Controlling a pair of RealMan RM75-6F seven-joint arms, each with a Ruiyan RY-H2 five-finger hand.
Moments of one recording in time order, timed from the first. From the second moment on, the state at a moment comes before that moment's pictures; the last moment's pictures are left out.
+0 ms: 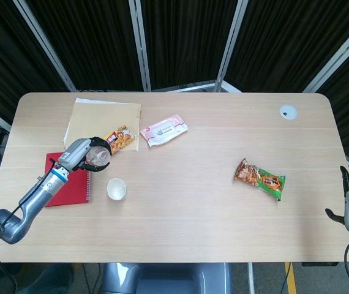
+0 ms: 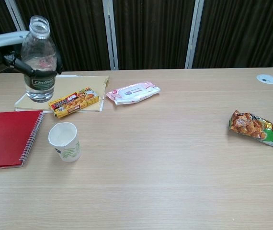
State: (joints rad) left arm -0.76 -1.40 -0.07 -1.18 1.53 1.01 -0.91; right arm 0.11 -1.18 0.16 -1.55 -1.24 1.43 -0.27
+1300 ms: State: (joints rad) left arm -0.83 -1.89 -0.10 -1.07 1.45 0.90 -0.97; right arm 0.12 -1.18 0.16 -1.53 -1.20 1.40 -0.27
